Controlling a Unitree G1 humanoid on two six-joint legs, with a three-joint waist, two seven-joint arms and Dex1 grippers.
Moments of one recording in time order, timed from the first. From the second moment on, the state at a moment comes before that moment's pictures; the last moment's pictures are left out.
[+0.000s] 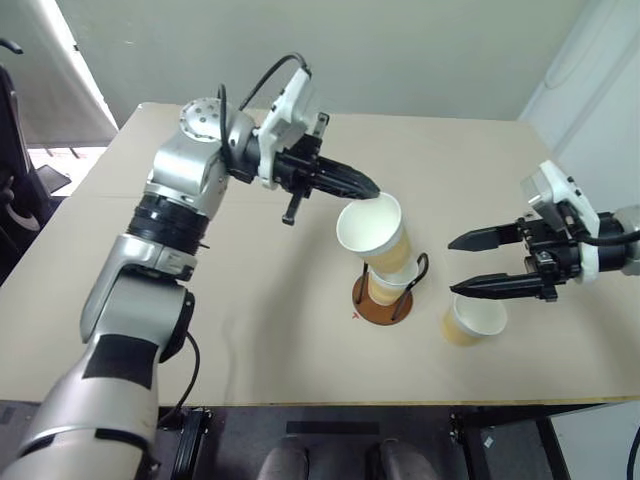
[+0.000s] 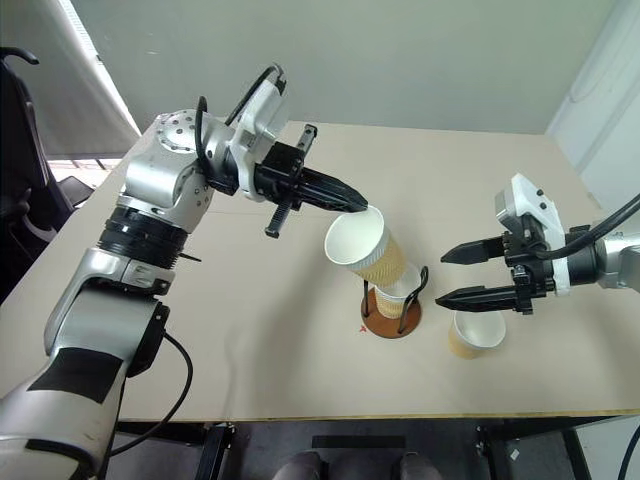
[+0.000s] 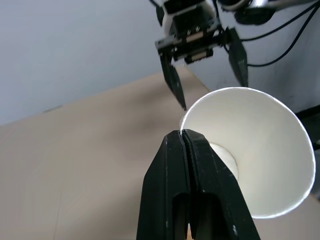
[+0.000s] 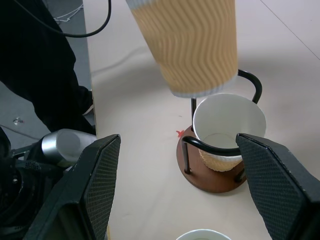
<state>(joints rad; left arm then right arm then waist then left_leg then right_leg) -1.29 0.55 -0.35 0.61 -0.53 0.12 -1.58 -0.61 -1.16 -0.08 -0.36 0.81 0.97 1.24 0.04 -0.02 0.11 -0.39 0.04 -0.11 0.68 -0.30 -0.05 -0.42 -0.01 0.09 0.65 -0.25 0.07</state>
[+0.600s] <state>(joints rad) -1.35 0.43 -0.35 0.83 -0.43 -0.02 -1.58 -0.59 -1.16 -0.11 -0.37 0.83 0.98 1.20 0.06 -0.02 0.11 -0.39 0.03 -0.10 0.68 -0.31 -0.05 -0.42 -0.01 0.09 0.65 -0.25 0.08</state>
